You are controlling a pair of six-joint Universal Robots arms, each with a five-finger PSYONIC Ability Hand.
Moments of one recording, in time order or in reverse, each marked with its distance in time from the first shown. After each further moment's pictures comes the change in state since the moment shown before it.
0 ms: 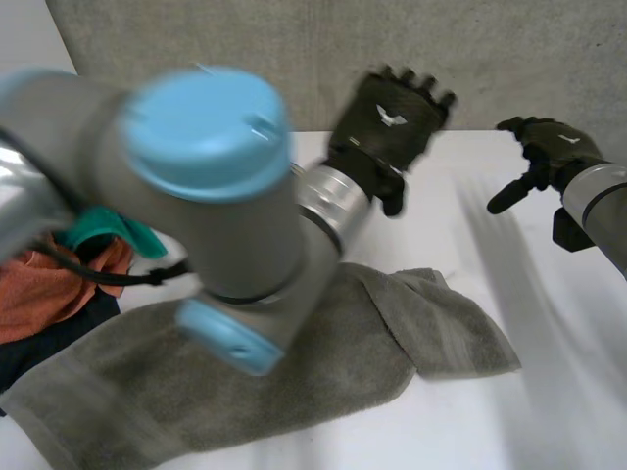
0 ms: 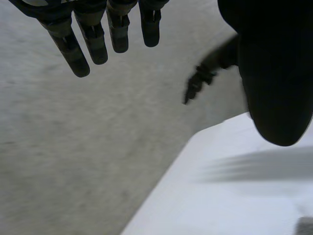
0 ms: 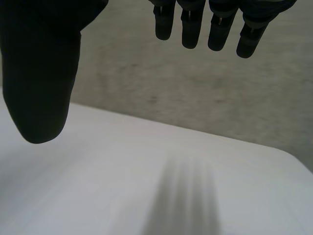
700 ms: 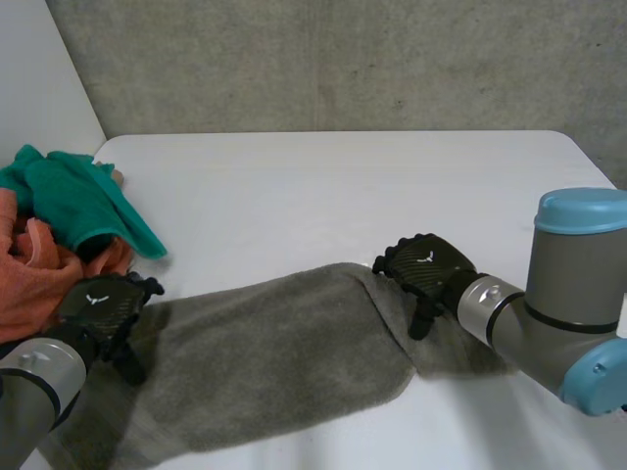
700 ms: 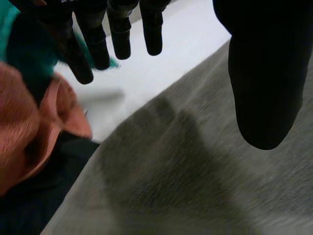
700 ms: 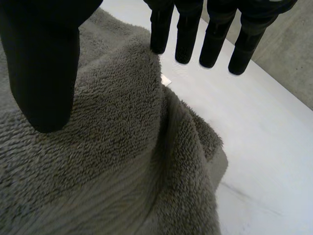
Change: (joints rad) left arm 0.715 0.539 -1.191 0.075 0.089 -0.064; right arm 0.238 0.050 0.287 -0.051 -0.167 -0.554; left_hand 0.097 0.073 0.064 0.084 0.067; right_hand 0.181 0.188 0.200 0.196 0.191
